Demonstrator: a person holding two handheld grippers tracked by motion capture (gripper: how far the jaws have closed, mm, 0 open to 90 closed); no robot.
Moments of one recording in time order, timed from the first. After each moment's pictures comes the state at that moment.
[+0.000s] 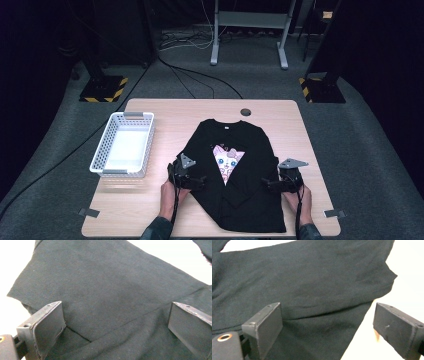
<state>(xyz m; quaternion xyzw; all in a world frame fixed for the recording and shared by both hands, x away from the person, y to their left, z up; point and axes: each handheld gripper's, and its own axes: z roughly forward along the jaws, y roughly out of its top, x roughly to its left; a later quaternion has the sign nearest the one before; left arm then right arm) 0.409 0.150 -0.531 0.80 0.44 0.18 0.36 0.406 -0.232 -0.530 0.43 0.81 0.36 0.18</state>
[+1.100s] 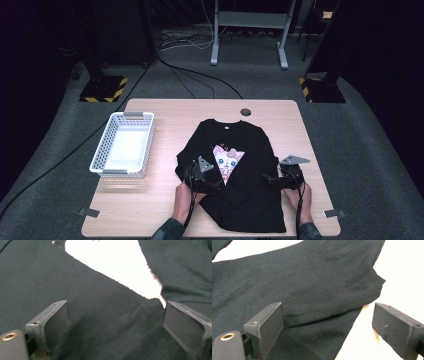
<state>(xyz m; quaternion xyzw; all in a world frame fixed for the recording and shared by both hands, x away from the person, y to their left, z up) 0.395 0.093 -0.518 0.83 0.40 0.17 0.36 0.416 -0.237 -0.530 0.45 0.80 0.37 0.18</state>
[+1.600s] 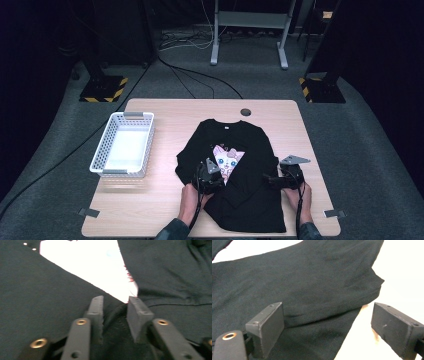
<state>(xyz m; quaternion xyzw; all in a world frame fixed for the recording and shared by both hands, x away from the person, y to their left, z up) 0.390 0.076 -0.517 0.84 0.38 0.14 0.36 0.416 -0.238 -0.530 0.45 0.79 0.37 0.18</state>
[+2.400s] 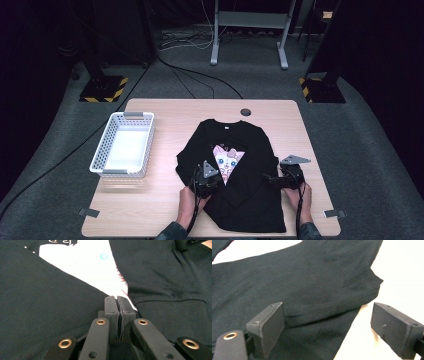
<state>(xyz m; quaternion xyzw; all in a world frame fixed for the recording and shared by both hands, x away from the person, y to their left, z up) 0.376 0.086 -0.514 0.83 0.38 0.14 0.39 0.416 -0.238 -0.530 0.45 0.79 0.37 0.18</state>
